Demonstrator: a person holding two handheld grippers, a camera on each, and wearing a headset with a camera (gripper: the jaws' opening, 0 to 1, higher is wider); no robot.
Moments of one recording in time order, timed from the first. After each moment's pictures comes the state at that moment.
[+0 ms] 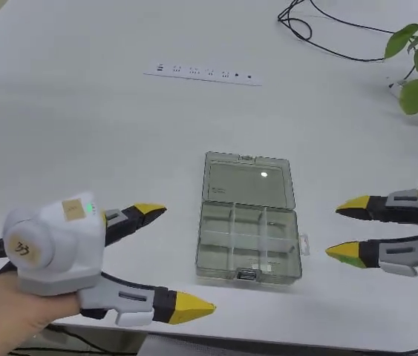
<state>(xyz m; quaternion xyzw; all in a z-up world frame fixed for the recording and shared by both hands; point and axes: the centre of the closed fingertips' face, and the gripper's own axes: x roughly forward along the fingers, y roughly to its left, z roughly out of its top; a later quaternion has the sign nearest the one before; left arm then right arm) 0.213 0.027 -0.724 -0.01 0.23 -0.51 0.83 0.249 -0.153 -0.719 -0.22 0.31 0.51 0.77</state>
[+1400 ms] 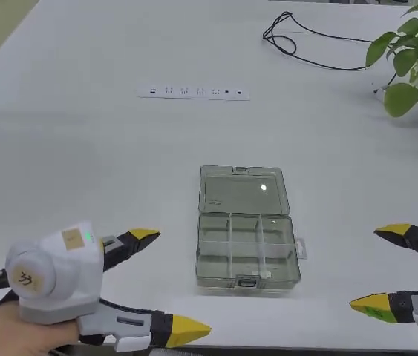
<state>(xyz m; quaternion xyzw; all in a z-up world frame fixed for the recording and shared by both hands) 0.199 0.031 -0.736 0.01 0.24 -0.50 0.83 0.217 -0.184 -0.737 -0.17 0.31 0.46 0.81</state>
